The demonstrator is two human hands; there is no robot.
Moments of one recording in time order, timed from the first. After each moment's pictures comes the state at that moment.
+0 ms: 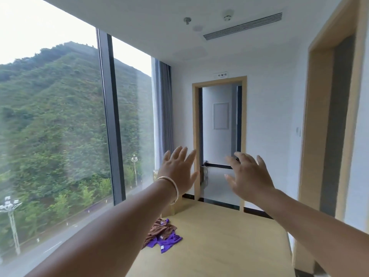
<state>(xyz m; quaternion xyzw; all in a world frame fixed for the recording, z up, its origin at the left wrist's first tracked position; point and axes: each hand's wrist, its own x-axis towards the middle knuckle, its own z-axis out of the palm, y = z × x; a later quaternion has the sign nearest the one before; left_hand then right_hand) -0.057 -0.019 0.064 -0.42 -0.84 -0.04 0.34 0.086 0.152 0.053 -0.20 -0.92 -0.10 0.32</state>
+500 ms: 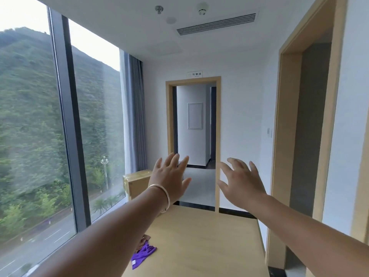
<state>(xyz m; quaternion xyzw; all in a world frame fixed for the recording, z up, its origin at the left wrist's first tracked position) -0.133 0.091 0.045 -0.48 -0.81 -0.06 0.34 0.035 0.242 0.041 -0.26 -0.91 -0.12 0.28</state>
